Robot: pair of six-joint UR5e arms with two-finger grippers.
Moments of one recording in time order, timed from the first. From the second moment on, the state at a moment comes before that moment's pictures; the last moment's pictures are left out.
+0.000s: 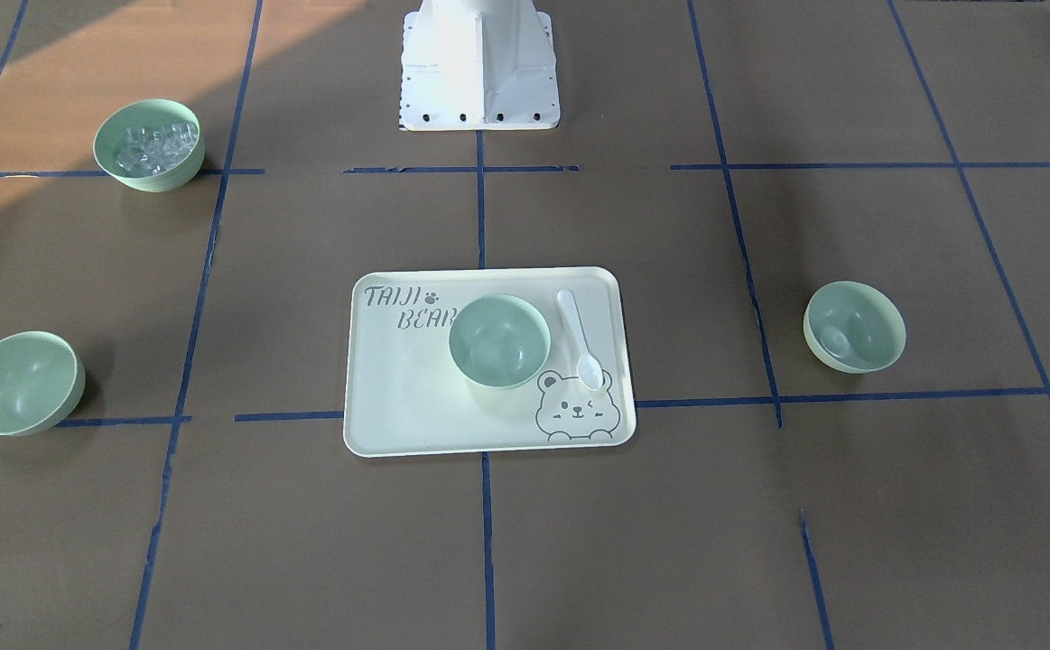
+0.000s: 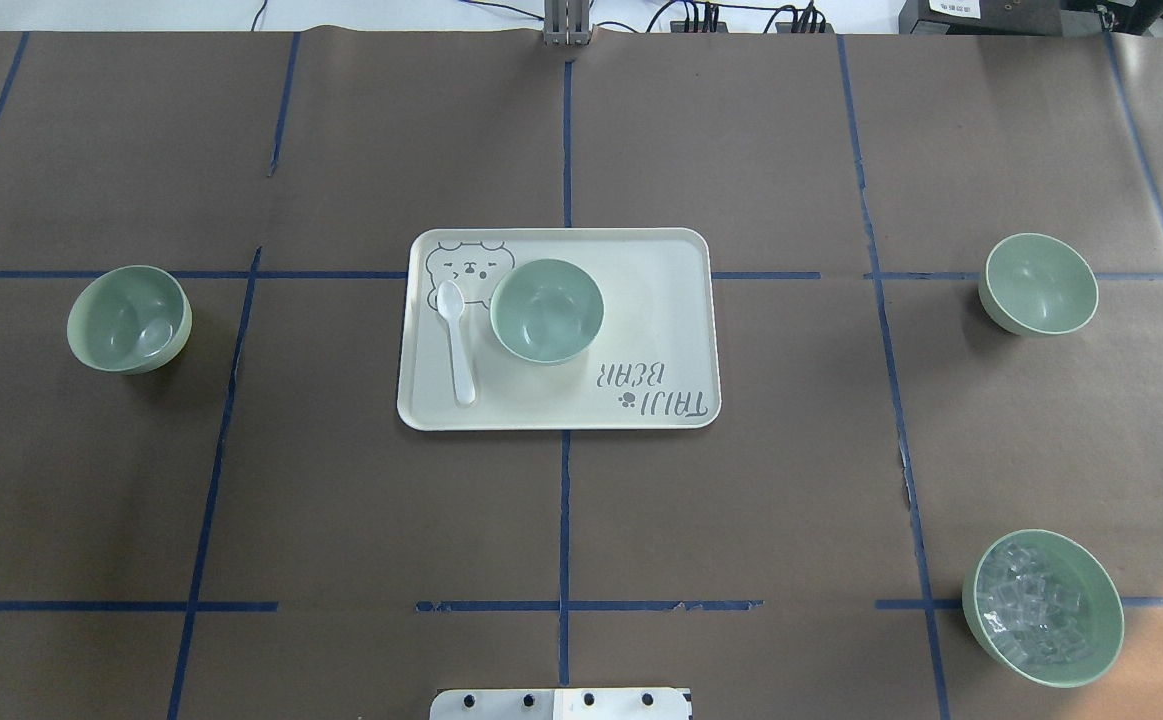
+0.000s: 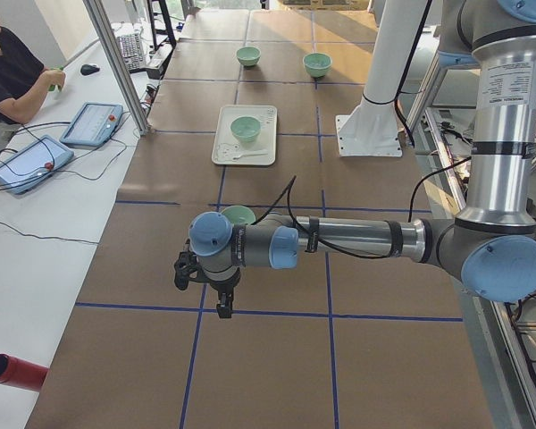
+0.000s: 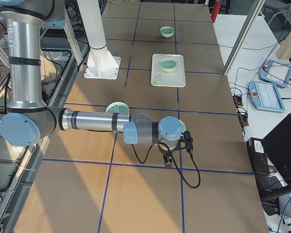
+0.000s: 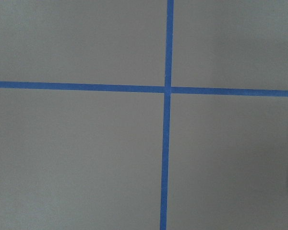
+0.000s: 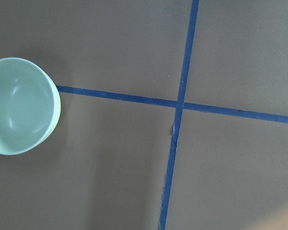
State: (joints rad) left arm -1.55 -1.57 -1.60 -1.58 -2.38 -0.06; right arm 1.58 -1.60 1.59 -1.49 2.45 -0.08
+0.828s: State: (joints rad) left arm -1.45 -1.59 -1.68 -1.77 -2.38 -0.22; right arm 1.57 -1.59 1.60 -1.48 2.45 -0.08
